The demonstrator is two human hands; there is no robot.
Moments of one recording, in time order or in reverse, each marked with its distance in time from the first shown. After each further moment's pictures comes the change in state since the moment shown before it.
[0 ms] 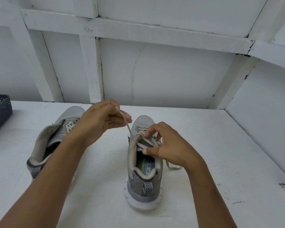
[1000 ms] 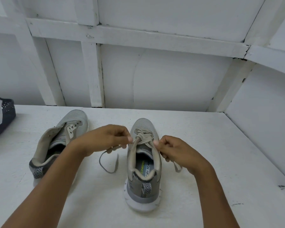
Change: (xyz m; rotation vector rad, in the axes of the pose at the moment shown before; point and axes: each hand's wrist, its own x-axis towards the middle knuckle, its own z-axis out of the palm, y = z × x) left_hand -0.011 -0.019 -0.001 0.590 -0.337 -0.175; right_hand -0.008 0.040 -0.003 0.318 -0.056 0.139
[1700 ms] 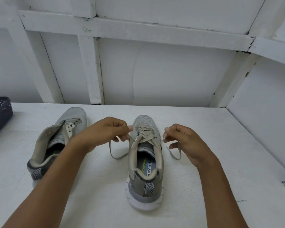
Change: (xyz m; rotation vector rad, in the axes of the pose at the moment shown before) left_hand 0.013 -0.006 -0.006 -0.058 0.101 0.030; right_hand 0.014 0.007 -0.014 0.379 0.127 -0.029
